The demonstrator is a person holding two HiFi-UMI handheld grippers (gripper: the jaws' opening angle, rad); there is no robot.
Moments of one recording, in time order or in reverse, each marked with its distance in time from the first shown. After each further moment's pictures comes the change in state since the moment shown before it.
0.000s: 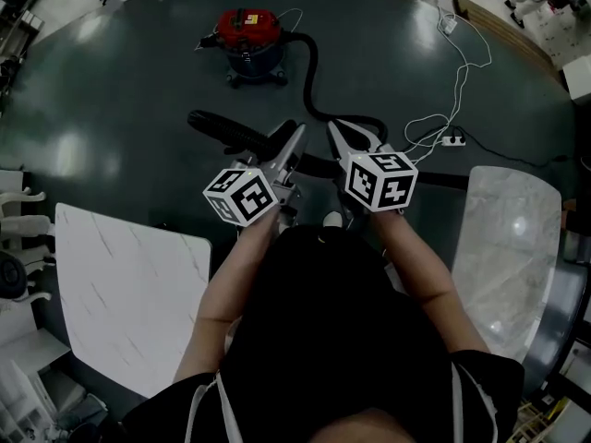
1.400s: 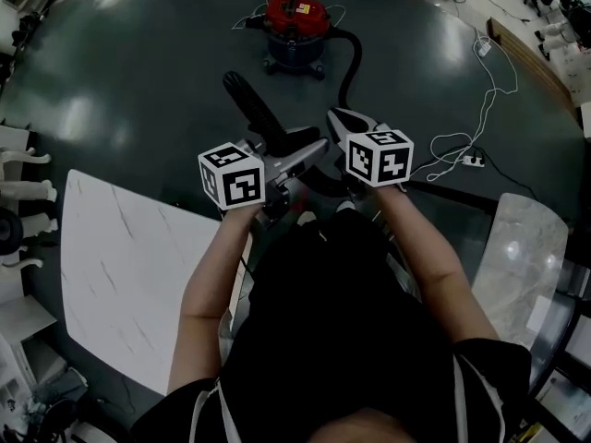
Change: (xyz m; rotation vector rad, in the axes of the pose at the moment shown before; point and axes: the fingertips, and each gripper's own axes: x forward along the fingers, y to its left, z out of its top) left arm -0.086 0.049 0.044 0.050 0.263 -0.220; right arm 0.126 0.104 -0.029 -0.115 0.166 0.113
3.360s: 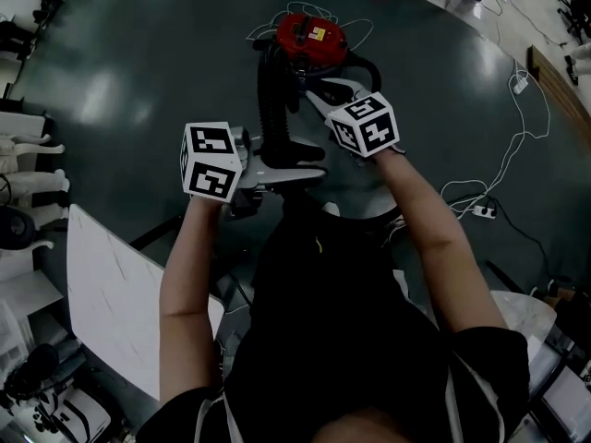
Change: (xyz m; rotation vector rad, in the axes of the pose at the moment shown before) left arm 0.138 0.095 0.125 0.107 0.317 -0.229; right arm 0.206 -0.140 0.150 -0.348 0.037 0.273
